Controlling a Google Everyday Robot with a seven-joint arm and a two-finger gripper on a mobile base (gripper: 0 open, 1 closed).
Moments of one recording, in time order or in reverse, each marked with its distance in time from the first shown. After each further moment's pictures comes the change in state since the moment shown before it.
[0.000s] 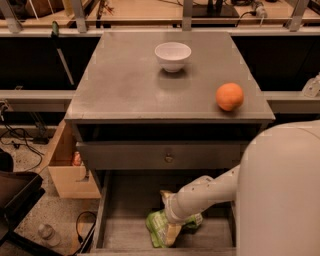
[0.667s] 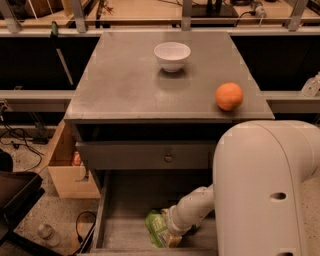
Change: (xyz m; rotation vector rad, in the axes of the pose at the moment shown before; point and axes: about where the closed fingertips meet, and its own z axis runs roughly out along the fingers) arm 0.024 0.036 0.053 -0.081 0.010 -0.035
